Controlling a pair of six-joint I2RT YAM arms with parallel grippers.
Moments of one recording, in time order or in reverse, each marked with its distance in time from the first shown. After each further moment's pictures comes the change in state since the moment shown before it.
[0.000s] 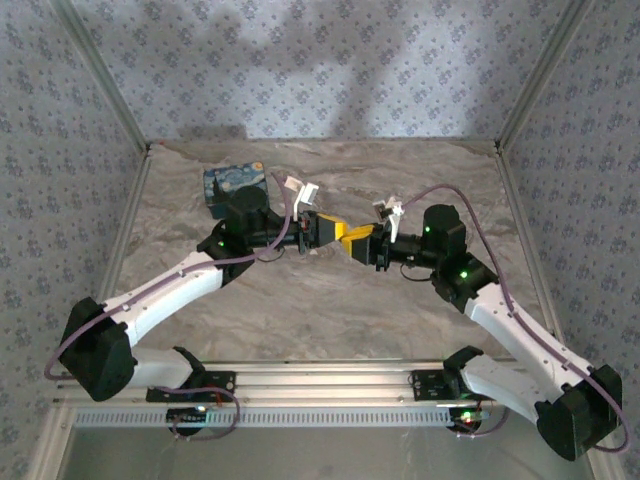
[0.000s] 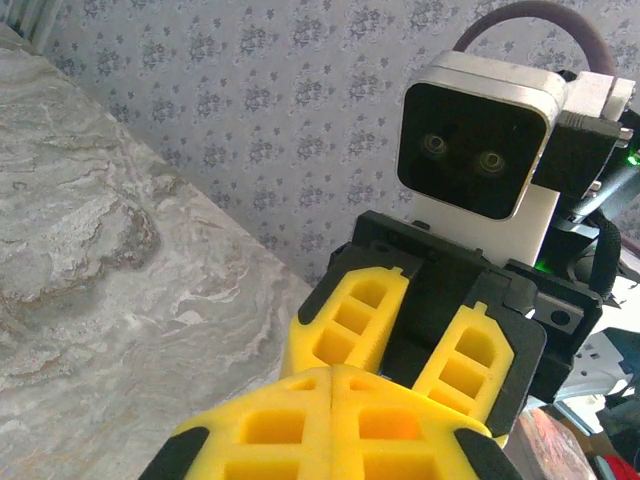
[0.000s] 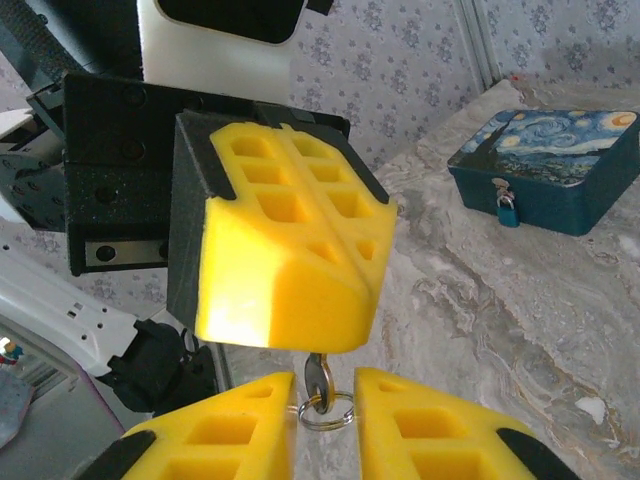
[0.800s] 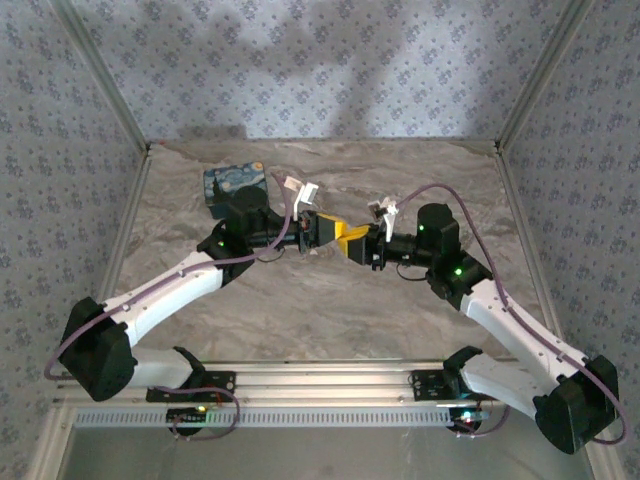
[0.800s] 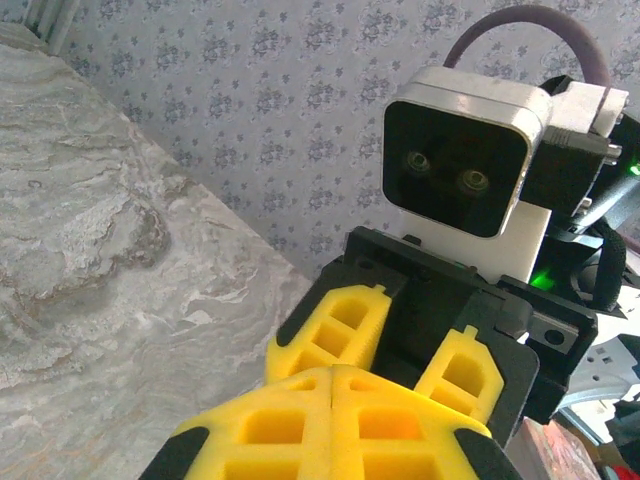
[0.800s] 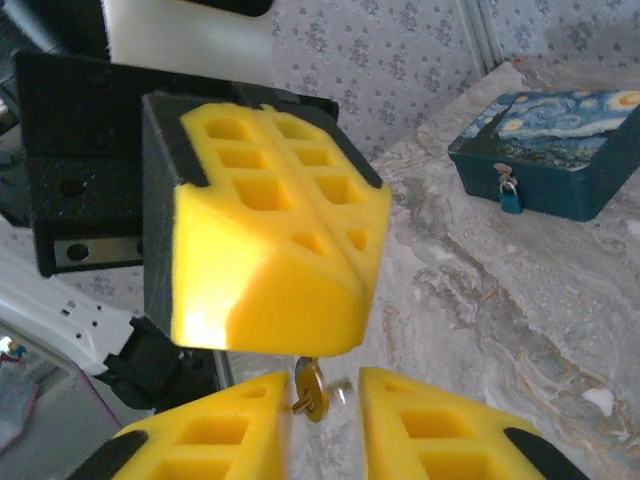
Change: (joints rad) left arm 0.000 0.000 0.000 -0.011 -0.023 0.003; right arm 0.013 0.036 0.000 0.011 0.009 0.008
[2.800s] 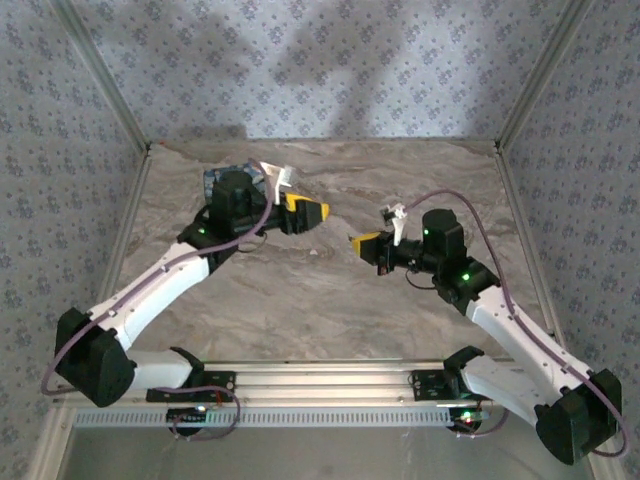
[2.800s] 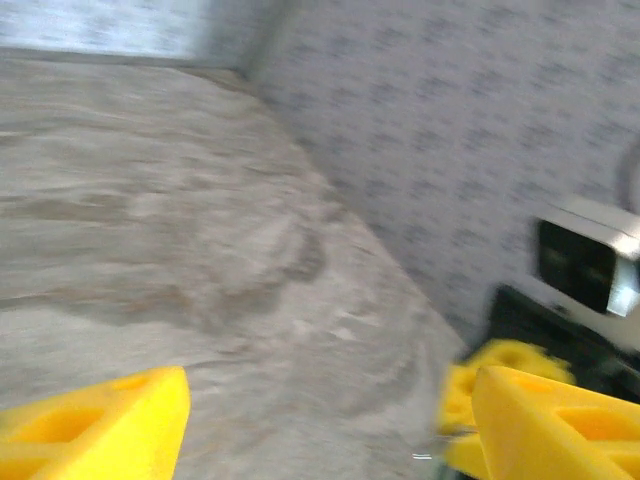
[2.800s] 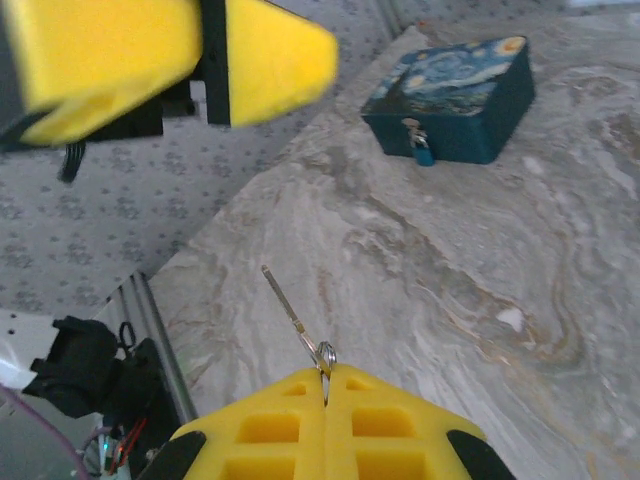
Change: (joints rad) left arm 0.154 -0.029 0.102 -0.328 -0.207 0.133; right arm -0.048 -0.064 -0.036 -0.164 0.127 -0.014
